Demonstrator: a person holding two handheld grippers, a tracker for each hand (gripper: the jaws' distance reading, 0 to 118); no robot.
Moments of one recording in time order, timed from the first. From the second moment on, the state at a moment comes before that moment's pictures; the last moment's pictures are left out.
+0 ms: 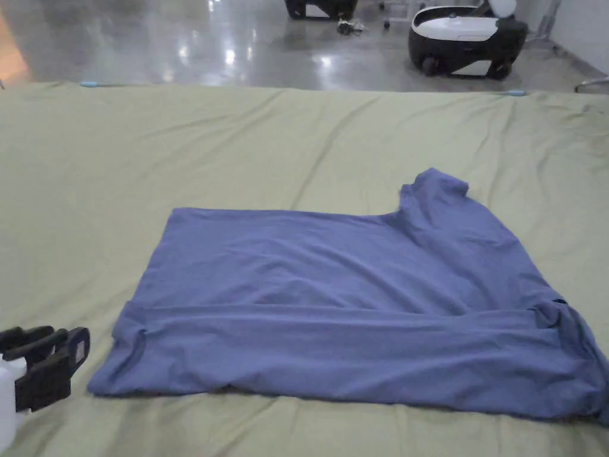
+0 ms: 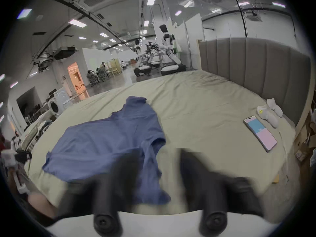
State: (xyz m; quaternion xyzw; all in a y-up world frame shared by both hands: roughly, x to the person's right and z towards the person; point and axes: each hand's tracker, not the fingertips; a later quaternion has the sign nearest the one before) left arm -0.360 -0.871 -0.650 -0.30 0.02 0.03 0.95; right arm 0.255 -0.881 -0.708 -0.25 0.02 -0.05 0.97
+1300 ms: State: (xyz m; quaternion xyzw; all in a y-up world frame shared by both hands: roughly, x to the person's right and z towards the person) left arm -0.357 -0.922 -0.722 -0.39 0.01 0.03 0.92; right arm 0.258 -0.977 -0.773 -0.35 0.06 -0.04 0.93
